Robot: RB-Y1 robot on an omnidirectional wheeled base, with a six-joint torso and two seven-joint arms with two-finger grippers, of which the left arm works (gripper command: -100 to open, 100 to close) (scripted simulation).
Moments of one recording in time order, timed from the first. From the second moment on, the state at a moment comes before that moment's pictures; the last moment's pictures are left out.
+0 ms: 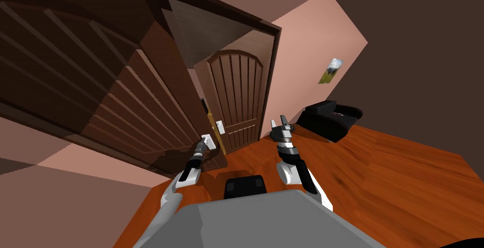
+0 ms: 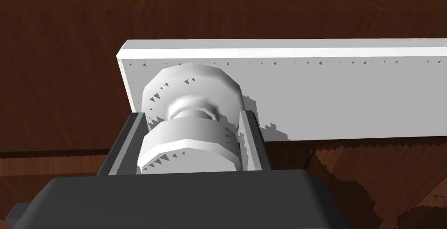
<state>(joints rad) 0.11 0.34 0.06 -1.28 0.12 -0.37 0.24</state>
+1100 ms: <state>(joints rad) 0.19 0.44 -0.04 -1.34 0.12 -0.43 0.32</state>
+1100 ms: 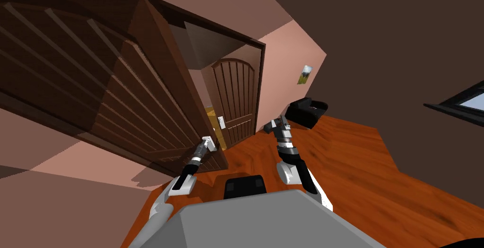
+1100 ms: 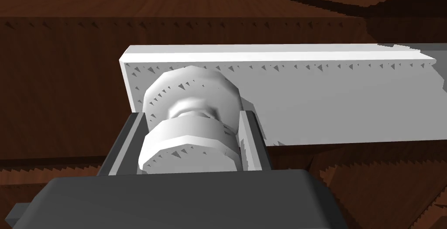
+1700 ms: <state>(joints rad) 0.25 0.51 -0.08 -1.38 0.12 -0.48 0.37</state>
